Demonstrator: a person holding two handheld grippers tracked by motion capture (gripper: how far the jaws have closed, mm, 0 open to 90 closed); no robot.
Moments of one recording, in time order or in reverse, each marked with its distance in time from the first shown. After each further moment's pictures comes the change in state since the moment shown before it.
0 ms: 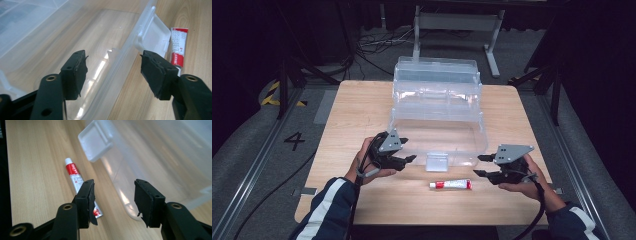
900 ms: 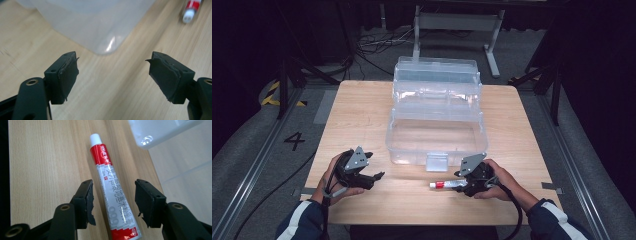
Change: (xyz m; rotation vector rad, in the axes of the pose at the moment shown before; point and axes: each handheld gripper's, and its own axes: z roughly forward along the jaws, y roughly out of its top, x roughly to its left) left arm -0.001 -0.088 -0.042 0.124 0.069 -0.131; right arm 0.025 0.008 0.077 0.209 0.180 -0.088
